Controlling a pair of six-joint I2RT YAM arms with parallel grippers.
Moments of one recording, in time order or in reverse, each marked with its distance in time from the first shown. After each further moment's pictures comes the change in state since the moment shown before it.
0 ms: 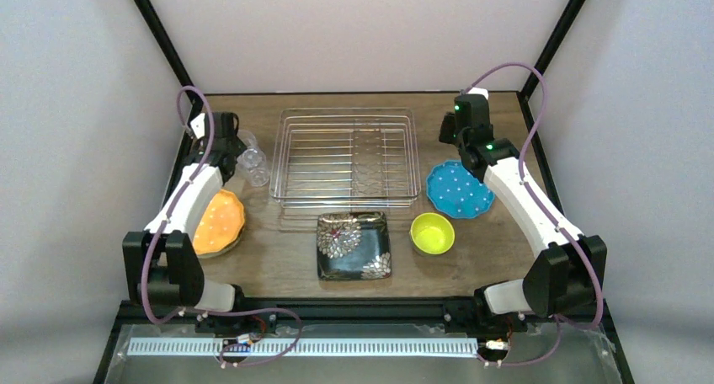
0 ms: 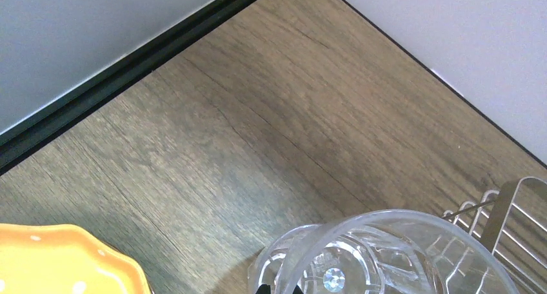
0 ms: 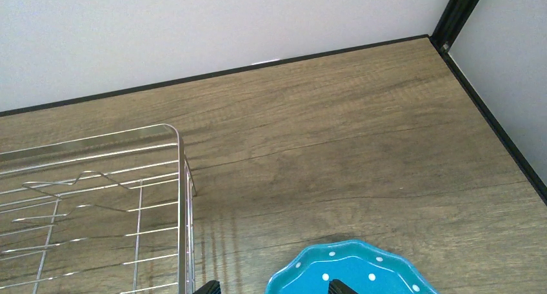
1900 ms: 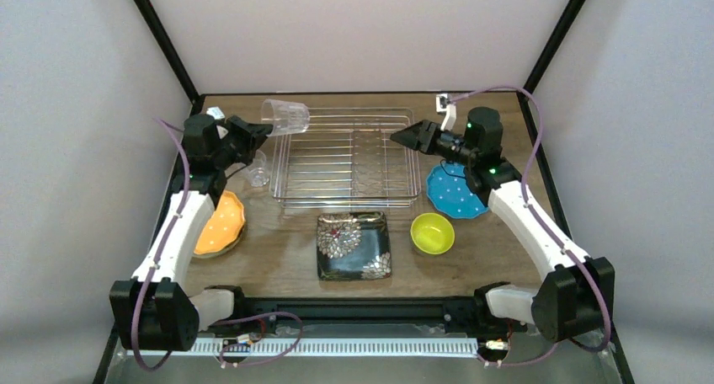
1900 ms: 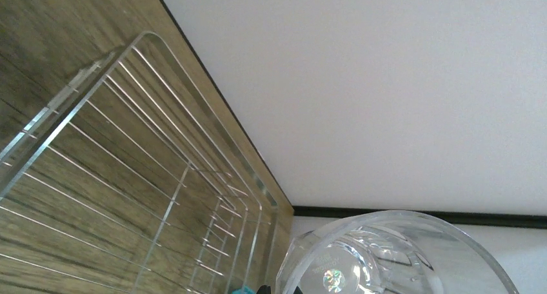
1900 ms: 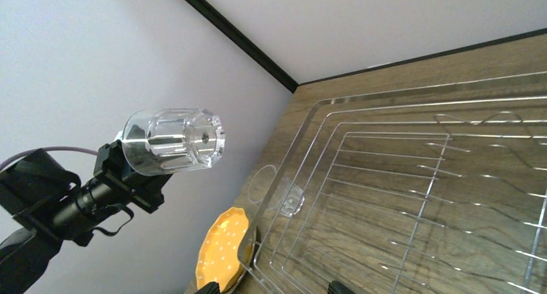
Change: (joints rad) left arm -0.002 -0.246 -0.111 0.316 0.748 -0.558; right arm 0.000 -0.139 -0.208 0.441 -0.959 0.353
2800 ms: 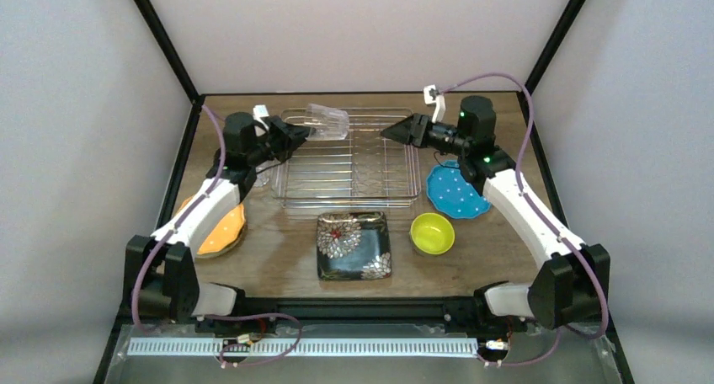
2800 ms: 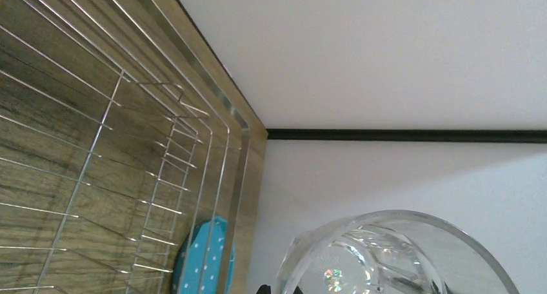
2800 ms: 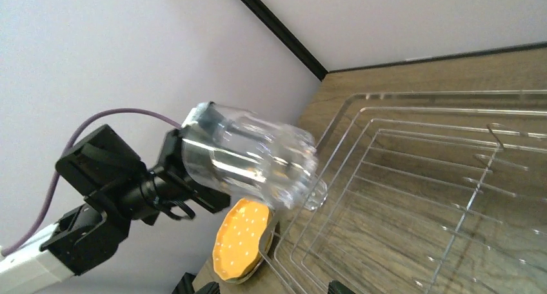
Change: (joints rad) left arm -0.180 0.172 -0.039 0.283 0.115 -0.127; right arm 0.023 0.066 0.056 0.028 -0.110 0.002
